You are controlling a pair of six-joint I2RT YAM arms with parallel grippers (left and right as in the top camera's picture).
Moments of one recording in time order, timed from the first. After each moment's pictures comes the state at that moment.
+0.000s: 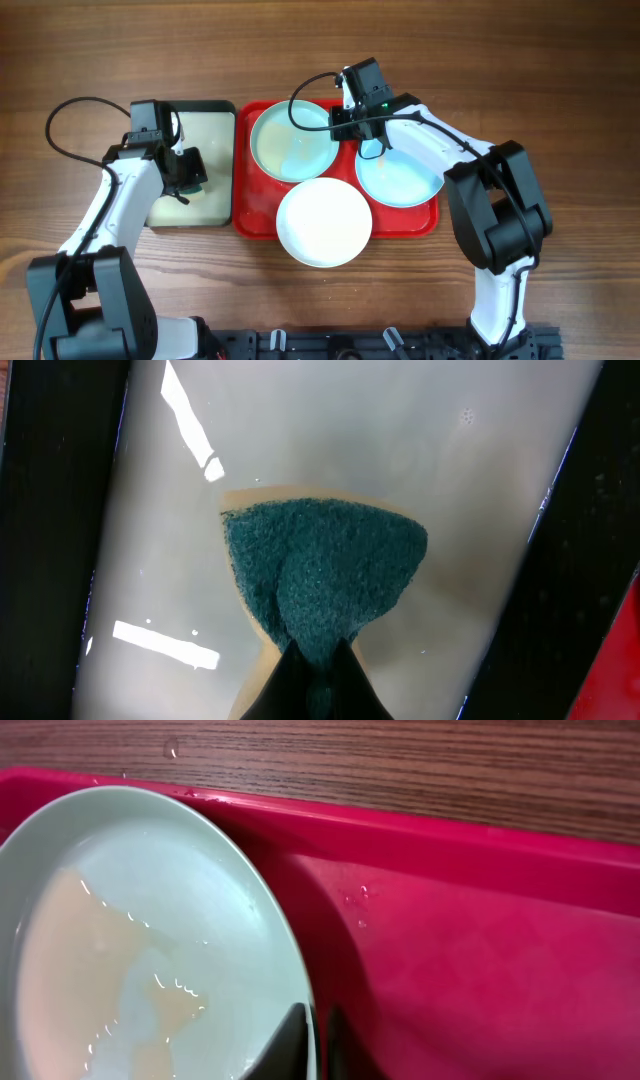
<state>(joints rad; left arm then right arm) 0.10 1.59 0.95 -0.65 -0.03 -0.17 0.46 2.10 1.41 -0.35 -0.19 0.34</state>
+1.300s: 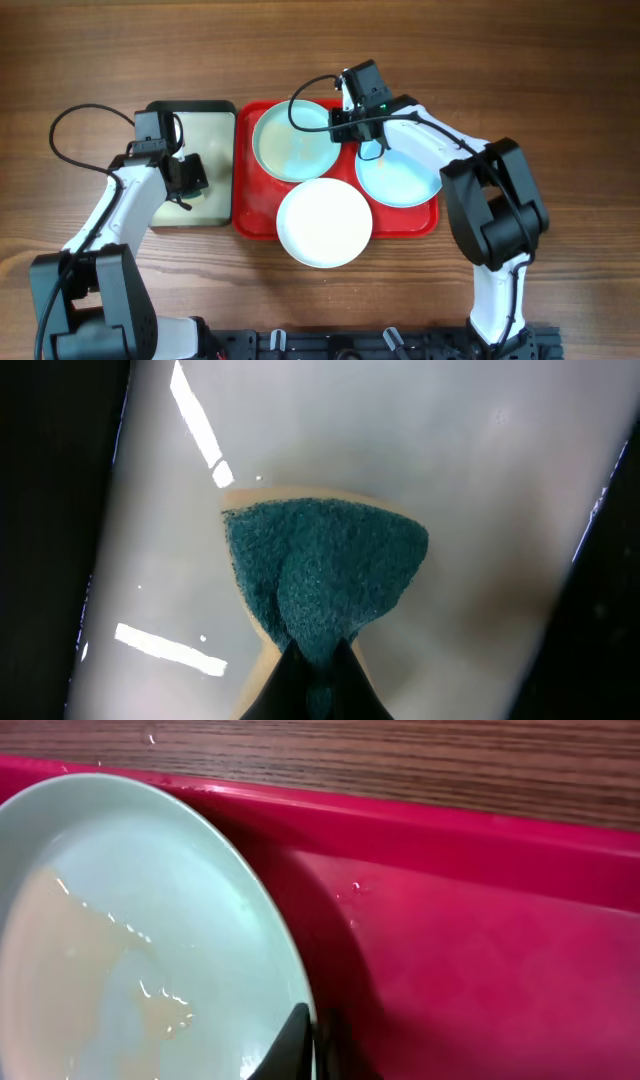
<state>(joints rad) 0.10 1.59 0.88 -0.55 -0.06 -0.17 0.46 2.13 1.41 -0.34 -0.18 0.34</state>
